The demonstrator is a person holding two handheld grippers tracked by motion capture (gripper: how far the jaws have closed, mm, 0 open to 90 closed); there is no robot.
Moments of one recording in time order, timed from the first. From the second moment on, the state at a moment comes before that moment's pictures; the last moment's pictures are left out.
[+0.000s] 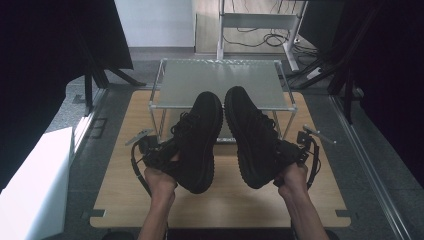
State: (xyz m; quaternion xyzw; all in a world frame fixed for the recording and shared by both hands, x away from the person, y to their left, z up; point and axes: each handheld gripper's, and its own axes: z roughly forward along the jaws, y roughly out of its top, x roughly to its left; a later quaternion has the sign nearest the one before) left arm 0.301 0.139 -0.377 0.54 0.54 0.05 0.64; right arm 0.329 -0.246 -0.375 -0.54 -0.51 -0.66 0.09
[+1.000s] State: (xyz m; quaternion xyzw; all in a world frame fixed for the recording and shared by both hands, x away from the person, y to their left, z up) left arm 0.388 0.140 -0.328 0.52 0.58 0.08 0.62; right arm 0.407 -0.234 -0.336 -0.58 -0.48 -0.65 0.05
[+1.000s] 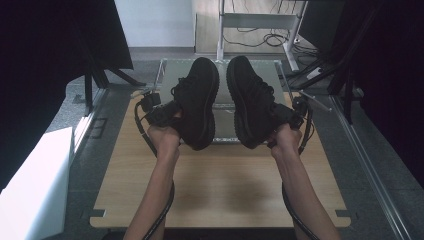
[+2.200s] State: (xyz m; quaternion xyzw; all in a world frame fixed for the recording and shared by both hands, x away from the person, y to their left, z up) left arm 0.494 0.108 -0.292 0.56 0.64 0.16 0.50; right arm 0.506 -0.210 -0.321 -0.65 -0.49 -0.58 -0.03
